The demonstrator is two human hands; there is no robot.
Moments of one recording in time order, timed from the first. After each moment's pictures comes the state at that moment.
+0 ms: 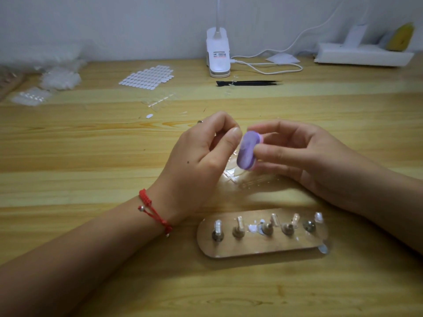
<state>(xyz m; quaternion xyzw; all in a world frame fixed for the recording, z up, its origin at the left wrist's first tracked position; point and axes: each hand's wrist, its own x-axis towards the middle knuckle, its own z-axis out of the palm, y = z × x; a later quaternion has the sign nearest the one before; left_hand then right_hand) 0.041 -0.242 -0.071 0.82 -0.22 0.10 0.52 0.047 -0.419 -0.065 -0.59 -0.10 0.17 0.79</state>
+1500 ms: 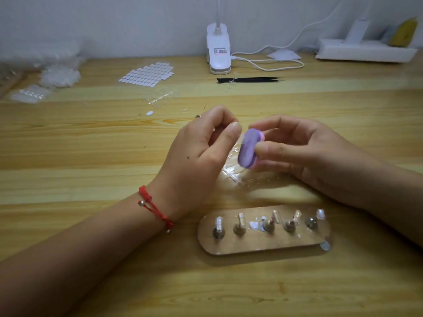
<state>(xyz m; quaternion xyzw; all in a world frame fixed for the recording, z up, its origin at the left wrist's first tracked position) 0.042 -0.241 -0.071 0.82 -0.21 0.11 0.52 0.050 -0.422 -0.068 -0.60 -0.13 0.18 0.77</state>
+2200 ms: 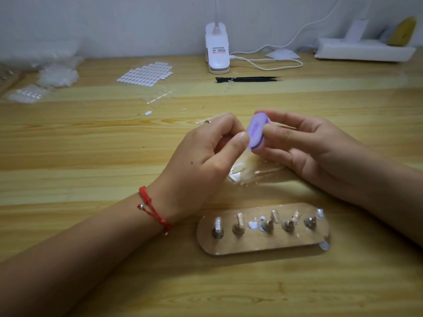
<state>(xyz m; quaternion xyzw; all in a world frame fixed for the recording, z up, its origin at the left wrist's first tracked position) 0.038 -0.242 -0.069 0.82 -0.24 0.07 0.51 0.055 -0.426 -0.068 -0.56 -0.10 0.18 0.80</state>
